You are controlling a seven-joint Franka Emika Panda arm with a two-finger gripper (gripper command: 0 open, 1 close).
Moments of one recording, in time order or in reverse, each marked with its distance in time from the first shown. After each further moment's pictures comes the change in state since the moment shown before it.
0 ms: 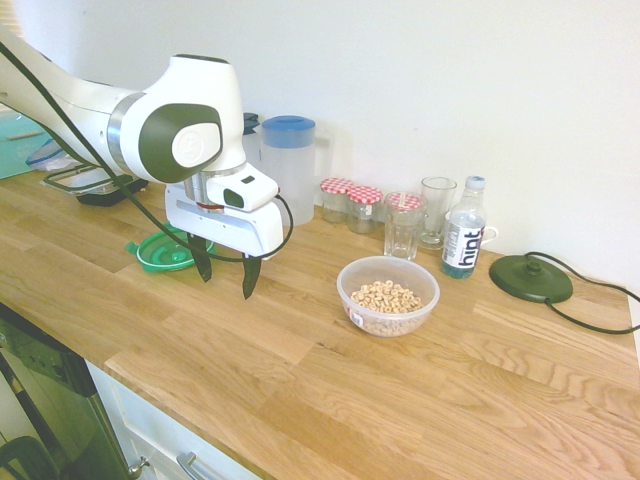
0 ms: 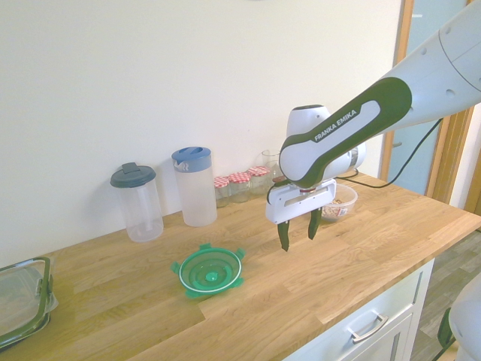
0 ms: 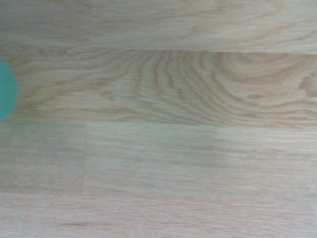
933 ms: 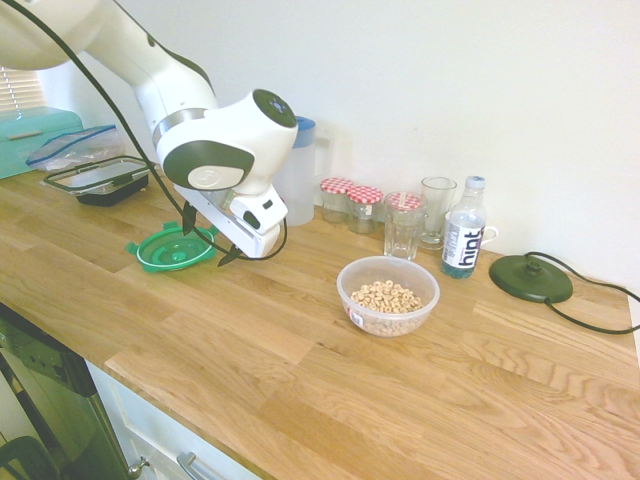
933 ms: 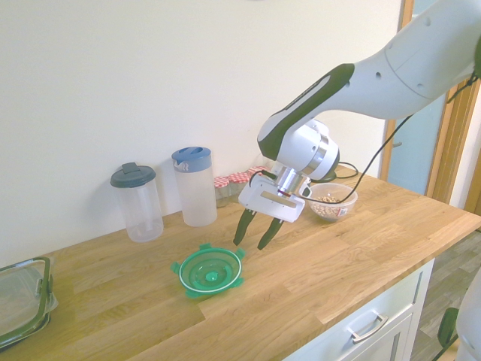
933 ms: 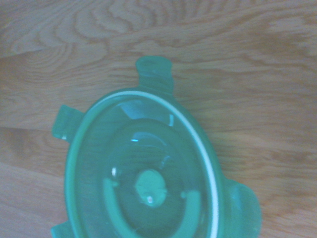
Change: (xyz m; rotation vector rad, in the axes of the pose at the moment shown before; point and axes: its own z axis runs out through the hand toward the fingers) arm 0.030 -0.057 0.048 0.520 -0.470 -0.069
